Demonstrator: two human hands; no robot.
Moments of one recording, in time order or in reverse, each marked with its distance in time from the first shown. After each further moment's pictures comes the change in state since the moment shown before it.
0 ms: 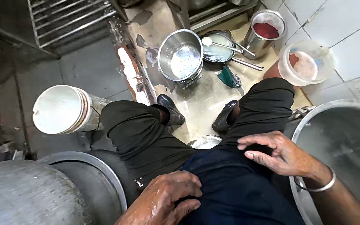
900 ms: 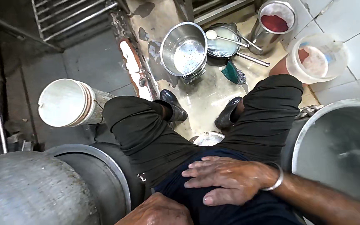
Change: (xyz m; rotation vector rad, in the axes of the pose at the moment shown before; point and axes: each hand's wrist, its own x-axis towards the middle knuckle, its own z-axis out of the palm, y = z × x) left_hand -0.024 0.017 -0.012 -0.356 -0.199 0.113; right_hand 0.053 -0.031 0.091 0.258 -0.684 -0.204
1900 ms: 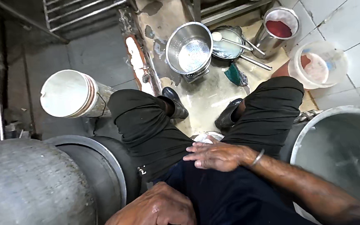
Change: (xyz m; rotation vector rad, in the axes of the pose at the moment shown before) left_hand 0.000 -0.008 0.007 -0.006 0.022 0.108; right_hand 0.024 0.033 -0.008 -0.011 -0.084 0.305
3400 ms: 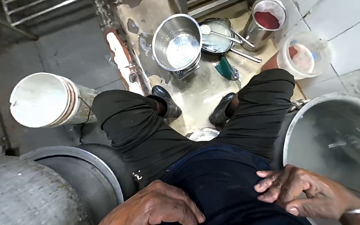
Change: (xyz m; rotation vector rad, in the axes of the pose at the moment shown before) left_hand 0.003 -0.003 -0.018 -0.059 -0.009 0.064; right_hand -0.186 -0.003 0.047 0.492 0.383 -0.367
